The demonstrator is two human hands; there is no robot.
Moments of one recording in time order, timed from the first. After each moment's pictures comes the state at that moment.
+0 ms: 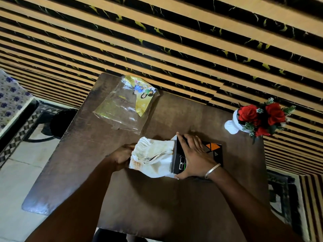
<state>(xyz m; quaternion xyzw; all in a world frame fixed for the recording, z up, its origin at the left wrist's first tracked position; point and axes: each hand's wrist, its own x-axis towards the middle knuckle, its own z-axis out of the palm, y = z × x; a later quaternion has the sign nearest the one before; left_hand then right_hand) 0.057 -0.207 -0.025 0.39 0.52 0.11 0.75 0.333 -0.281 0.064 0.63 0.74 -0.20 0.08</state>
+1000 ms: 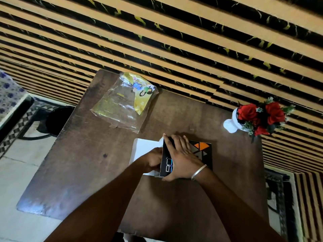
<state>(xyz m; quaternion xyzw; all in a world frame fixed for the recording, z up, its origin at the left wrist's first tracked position) 0.157 -0.232 -0.010 0.42 0.44 0.04 0.79 0.296 -0.276 0.053 0.61 0.76 -0.21 0.11</state>
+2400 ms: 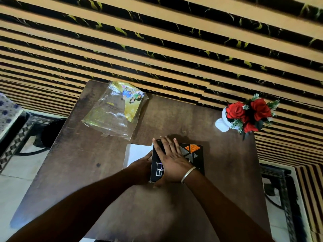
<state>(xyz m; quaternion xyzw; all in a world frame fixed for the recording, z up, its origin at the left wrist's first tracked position) 0.131 -0.233 -0.043 0.95 0.25 -0.16 0.06 0.295 -0.277 0.041 0.61 0.76 -0.21 0.10</state>
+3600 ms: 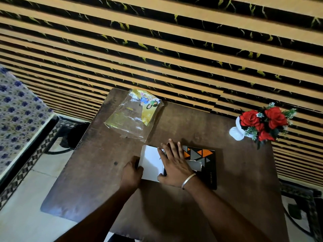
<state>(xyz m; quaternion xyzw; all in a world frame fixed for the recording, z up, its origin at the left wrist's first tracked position) 0.076 -0.278 -0.020 0.58 0.66 0.21 0.43 0.269 -0.283 0.018 0.57 0.81 -0.09 0.05</state>
